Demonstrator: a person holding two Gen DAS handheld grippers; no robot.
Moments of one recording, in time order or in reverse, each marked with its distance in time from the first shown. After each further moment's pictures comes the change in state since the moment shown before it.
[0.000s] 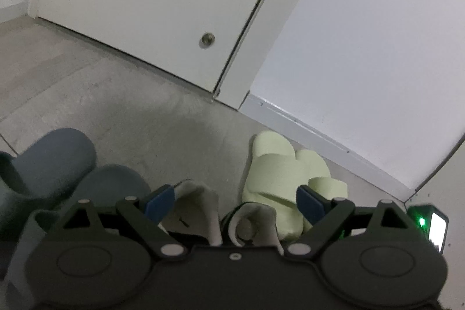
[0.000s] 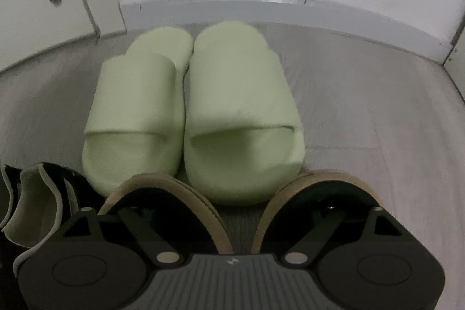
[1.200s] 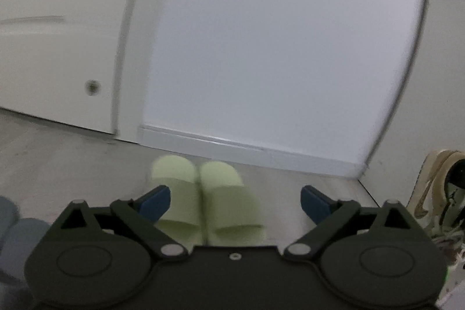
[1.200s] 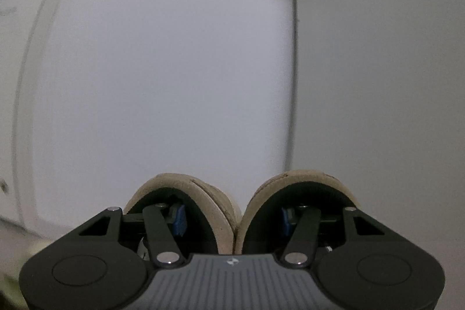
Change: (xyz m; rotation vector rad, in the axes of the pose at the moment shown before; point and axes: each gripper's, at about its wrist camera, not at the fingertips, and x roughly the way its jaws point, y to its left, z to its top) left arm 0.019 -0.159 -0.029 0.303 -0.021 -0.222; right arm -0.229 -0.246 -0.041 -0.026 -0.846 -0.357
